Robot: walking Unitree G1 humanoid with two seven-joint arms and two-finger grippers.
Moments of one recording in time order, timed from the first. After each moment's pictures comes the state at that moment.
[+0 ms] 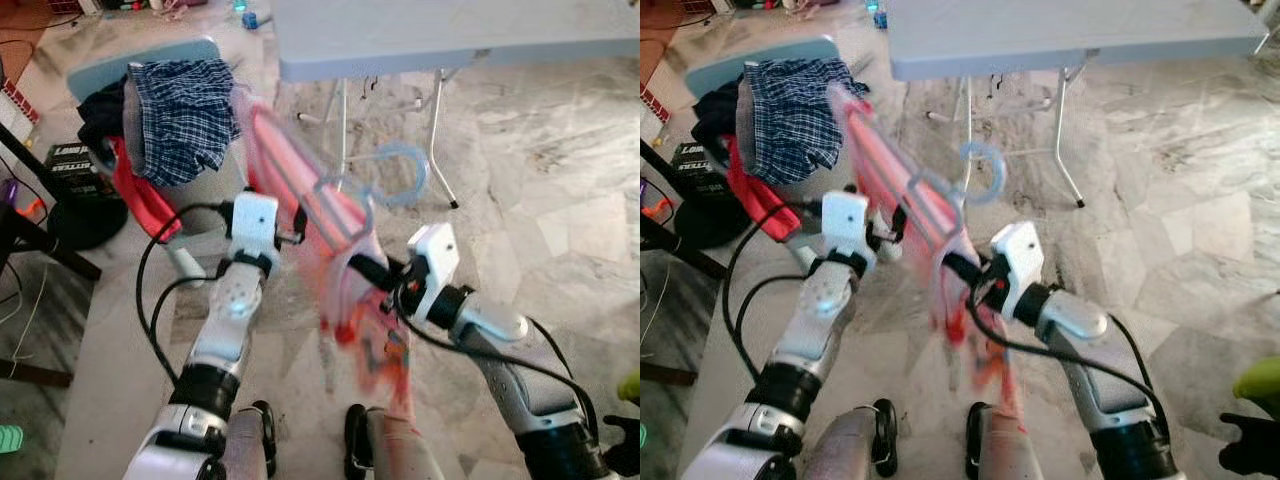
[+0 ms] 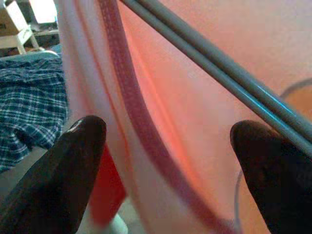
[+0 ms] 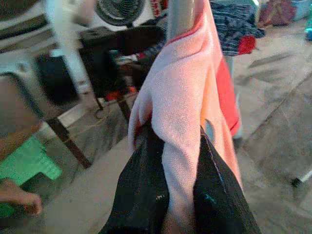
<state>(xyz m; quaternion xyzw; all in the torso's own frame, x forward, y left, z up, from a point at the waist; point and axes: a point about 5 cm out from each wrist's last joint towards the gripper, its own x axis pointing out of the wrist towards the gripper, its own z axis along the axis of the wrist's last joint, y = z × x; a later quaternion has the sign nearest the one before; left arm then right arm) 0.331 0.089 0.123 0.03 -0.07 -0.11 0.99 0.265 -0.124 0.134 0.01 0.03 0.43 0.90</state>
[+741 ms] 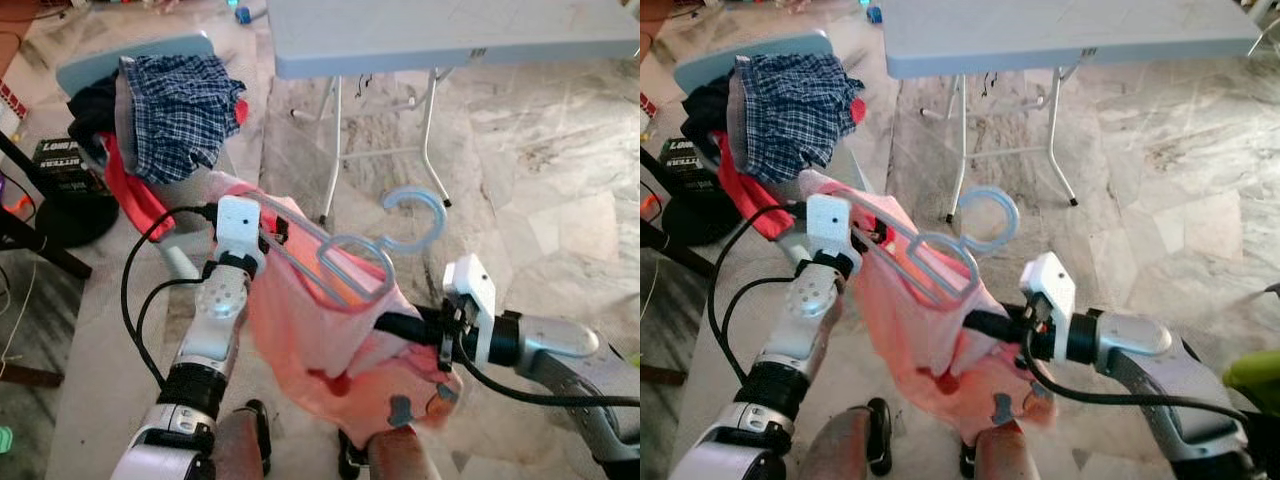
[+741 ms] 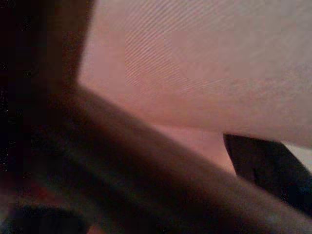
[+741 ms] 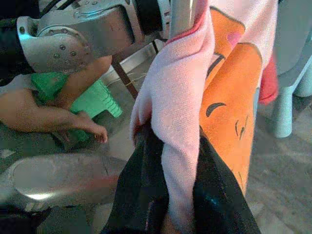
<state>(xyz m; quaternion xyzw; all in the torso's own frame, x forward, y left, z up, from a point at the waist) 0.332 0.110 0.118 0.03 -0.07 -0.10 0.99 0.226 -0.165 0.143 -0.01 0.14 0.55 0.82</state>
